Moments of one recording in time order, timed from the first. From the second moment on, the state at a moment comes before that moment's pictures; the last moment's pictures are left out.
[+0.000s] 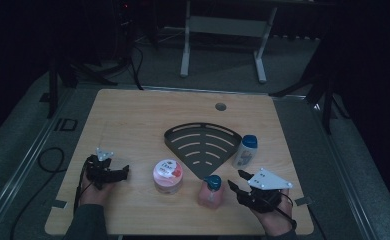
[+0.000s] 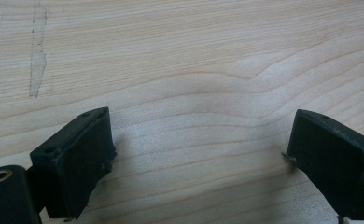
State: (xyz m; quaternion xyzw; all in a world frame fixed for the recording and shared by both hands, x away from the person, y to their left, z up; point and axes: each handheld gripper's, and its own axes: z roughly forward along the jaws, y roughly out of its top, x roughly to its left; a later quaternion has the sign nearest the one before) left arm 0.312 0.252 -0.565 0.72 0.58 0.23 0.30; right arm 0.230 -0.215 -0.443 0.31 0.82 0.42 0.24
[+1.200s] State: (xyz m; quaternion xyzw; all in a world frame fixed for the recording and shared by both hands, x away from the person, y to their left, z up) left arm 0.312 0.252 -0.565 0.72 0.58 0.23 0.30; right arm 0.212 -0.140 -0.452 0.22 0.85 0.44 0.19
